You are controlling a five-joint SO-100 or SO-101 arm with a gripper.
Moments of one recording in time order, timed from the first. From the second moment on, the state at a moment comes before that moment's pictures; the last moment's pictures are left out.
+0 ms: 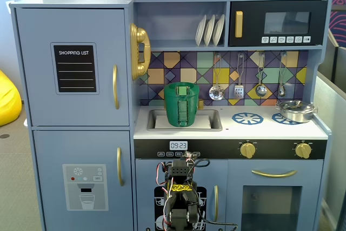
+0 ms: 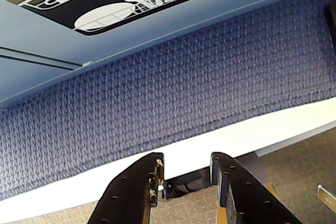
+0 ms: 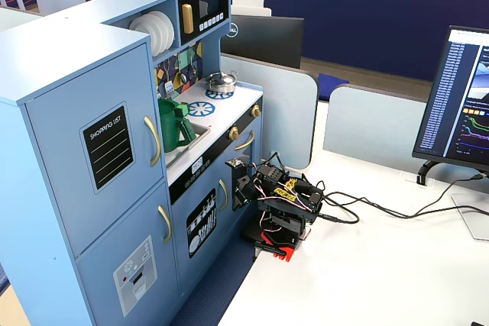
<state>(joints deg) -0.6 182.5 171.5 75.8 -75.3</state>
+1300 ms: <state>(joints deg) -0.4 162.4 137.2 35.2 -102.4</state>
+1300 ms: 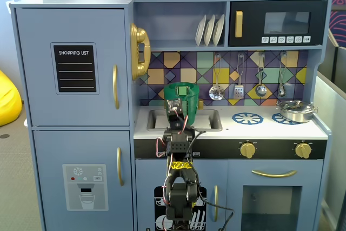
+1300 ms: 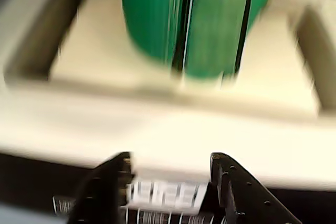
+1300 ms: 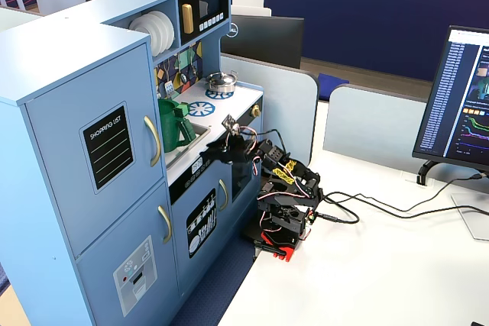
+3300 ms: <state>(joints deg) 3.1 124.5 100.2 18.3 -95.3</state>
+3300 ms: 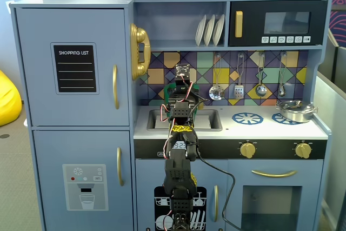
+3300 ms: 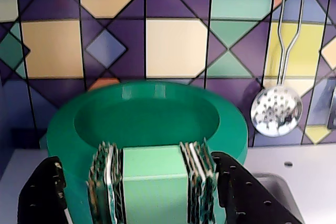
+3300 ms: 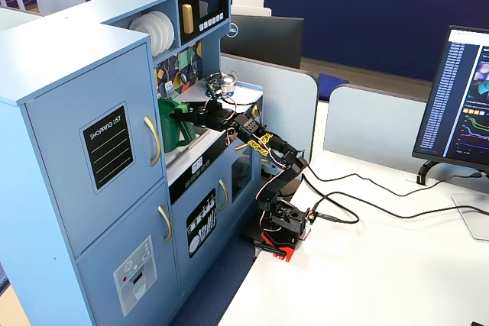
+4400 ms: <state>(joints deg) 2.9 122.4 91.1 23.9 -98.3</state>
